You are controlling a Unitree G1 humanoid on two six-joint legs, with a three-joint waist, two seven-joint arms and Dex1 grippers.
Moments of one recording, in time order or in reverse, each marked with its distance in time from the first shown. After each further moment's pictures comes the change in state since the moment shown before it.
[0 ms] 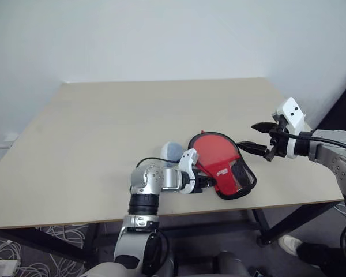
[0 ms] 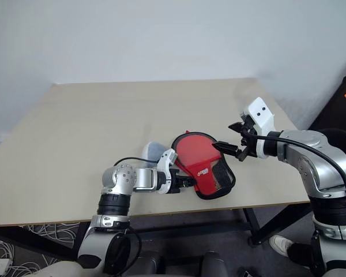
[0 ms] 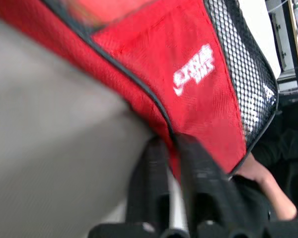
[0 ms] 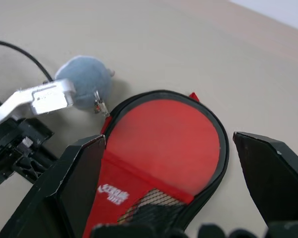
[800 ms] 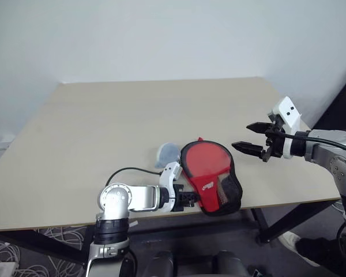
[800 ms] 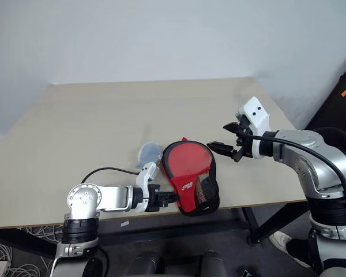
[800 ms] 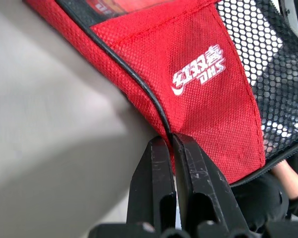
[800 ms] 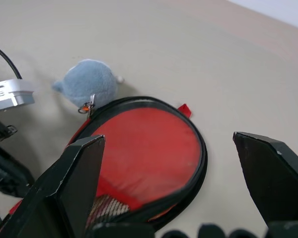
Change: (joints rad) left arm 0.256 0.232 -0.042 -0.338 -0.668 0.126 0.410; right arm -0.001 0.016 0.007 -0.033 0.034 0.038 -0.014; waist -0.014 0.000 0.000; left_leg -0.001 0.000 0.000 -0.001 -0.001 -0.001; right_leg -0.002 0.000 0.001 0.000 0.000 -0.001
